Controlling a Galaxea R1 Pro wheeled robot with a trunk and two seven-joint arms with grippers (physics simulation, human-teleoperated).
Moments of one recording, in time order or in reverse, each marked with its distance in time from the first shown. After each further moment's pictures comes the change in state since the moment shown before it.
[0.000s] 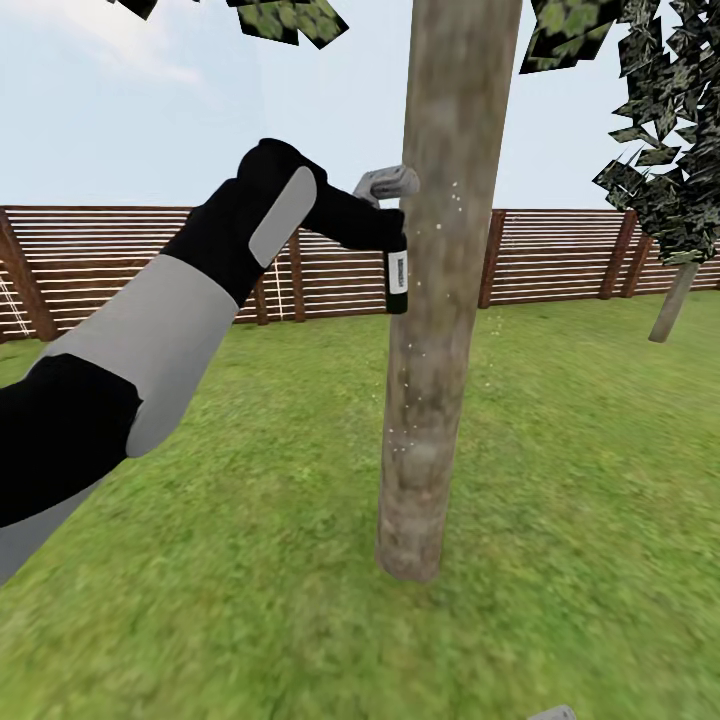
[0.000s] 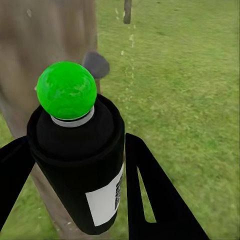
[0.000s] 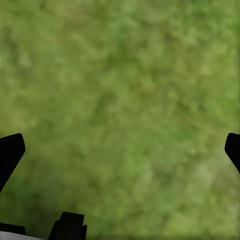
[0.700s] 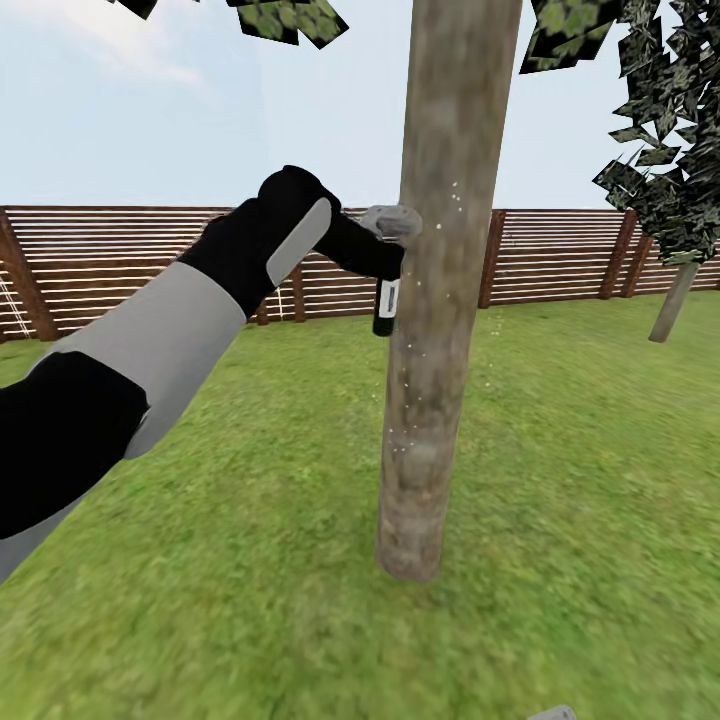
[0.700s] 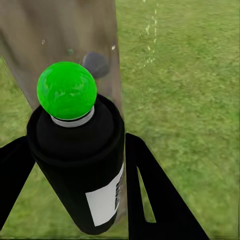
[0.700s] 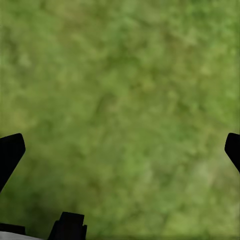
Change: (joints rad) left arm 0.000 0.000 -0.151 0.062 -0.003 -0.002 -0.001; right arm 0.000 0.000 0.000 0.000 0.000 0.000 0.000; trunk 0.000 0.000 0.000
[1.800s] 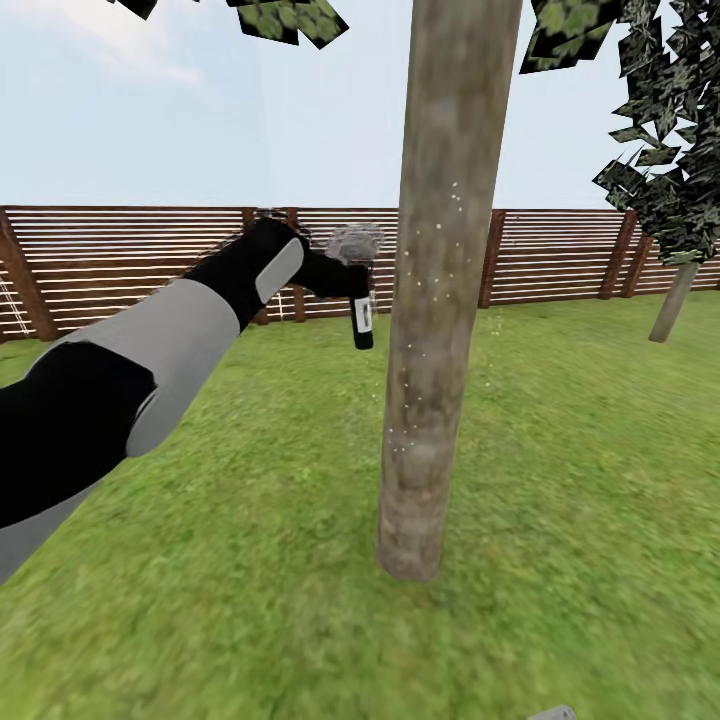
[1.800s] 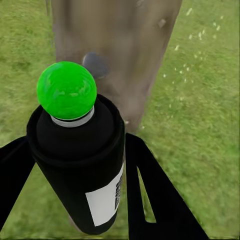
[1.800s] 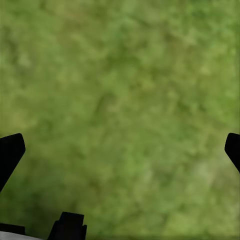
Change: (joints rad) left arm 0.000 0.000 0.147 0.328 -0.010 -0.202 0.009; right arm 0.000 0.000 0.000 0.000 0.000 0.000 0.000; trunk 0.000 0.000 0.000
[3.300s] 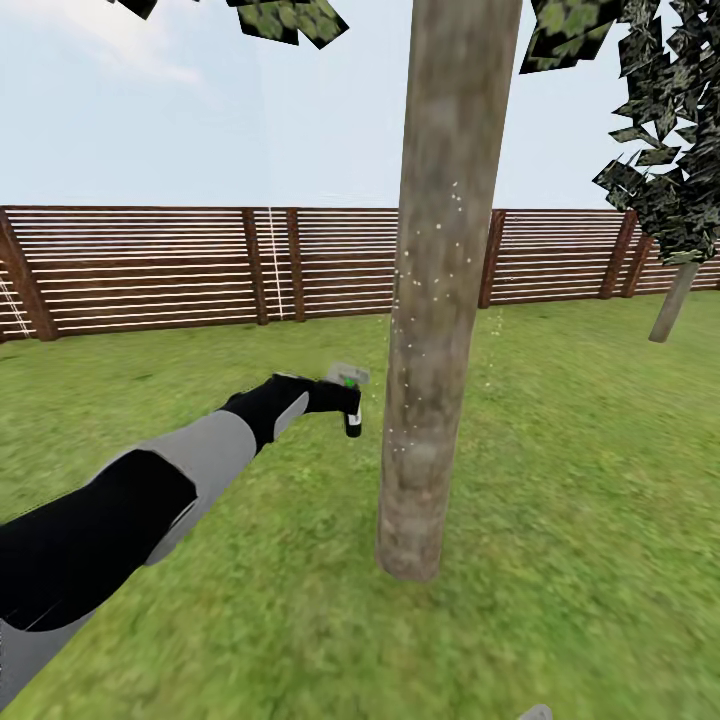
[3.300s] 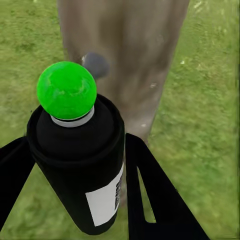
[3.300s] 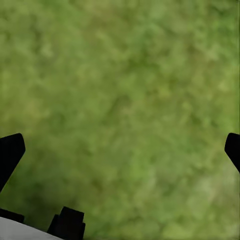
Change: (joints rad) left arm 0.366 0.000 -0.178 0.147 -0.048 -0.506 -0.060; right arm 0.003 0.035 -0.002 0.001 0.143 -0.009 0.000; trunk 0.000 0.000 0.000
